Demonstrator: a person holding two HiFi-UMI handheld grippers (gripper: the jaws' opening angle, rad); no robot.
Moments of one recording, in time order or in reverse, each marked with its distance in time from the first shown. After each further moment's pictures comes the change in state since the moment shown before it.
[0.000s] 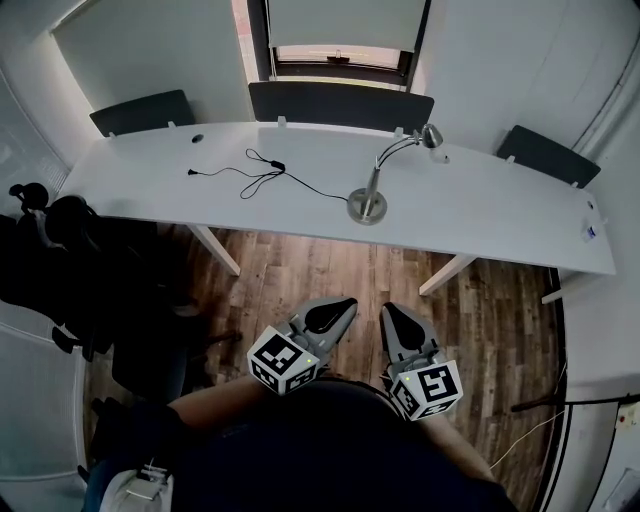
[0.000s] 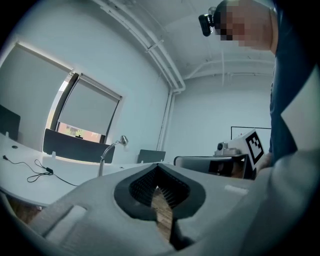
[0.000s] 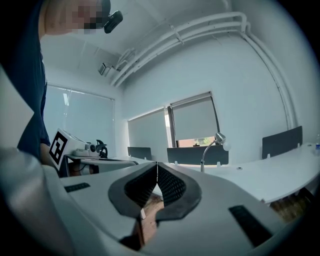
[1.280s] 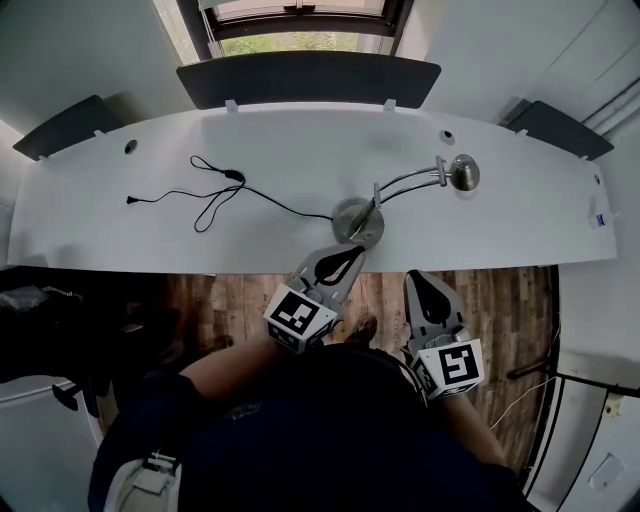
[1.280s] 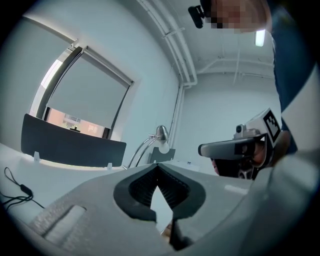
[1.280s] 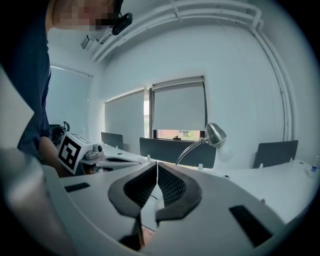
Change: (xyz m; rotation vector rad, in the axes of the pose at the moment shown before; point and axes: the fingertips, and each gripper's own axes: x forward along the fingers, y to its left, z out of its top) left arm 0.221 0.274 -0.010 -0.043 0.042 -0.040; right arm 0.233 -0.201 0.000 -0.063 0.165 -0.197
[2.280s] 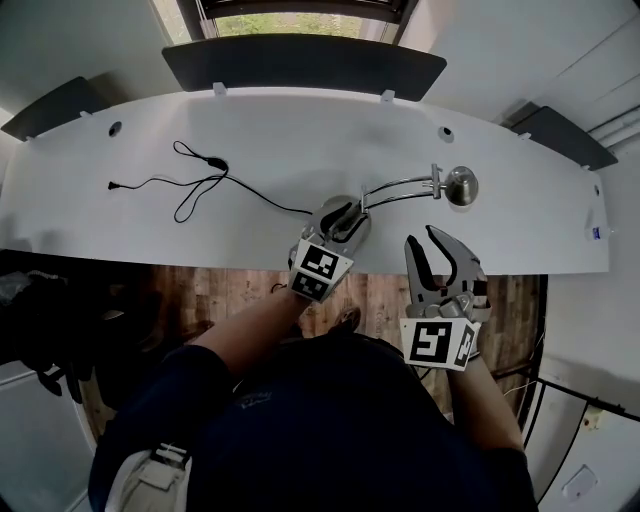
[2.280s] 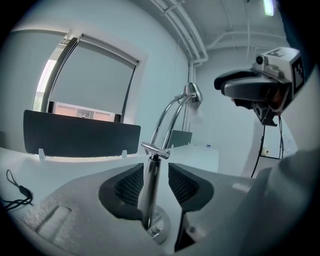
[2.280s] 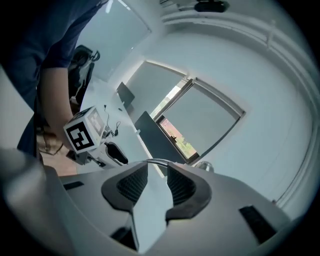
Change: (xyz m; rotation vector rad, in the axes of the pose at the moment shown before) left arm 0.106 0.075 -0.071 0.057 0.166 0.163; right arm 0.060 -0.065 0.029 -0.787 0.178 -0.087
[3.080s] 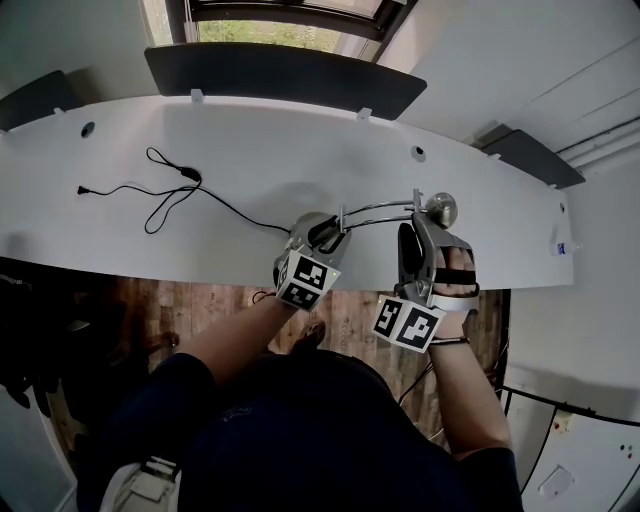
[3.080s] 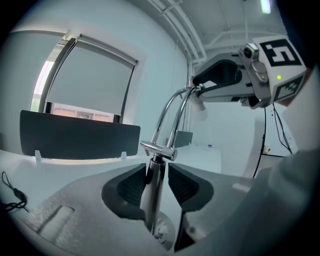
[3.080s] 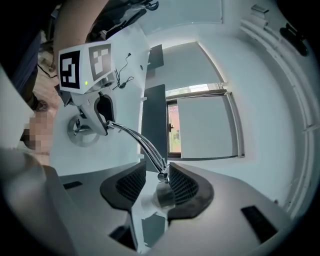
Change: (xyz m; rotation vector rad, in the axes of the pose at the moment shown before) left arm 0.026 0.005 -0.005 0.031 -0.017 0.009; right arm 0.051 -0.029 -0.023 -0.619 0.245 -0.167
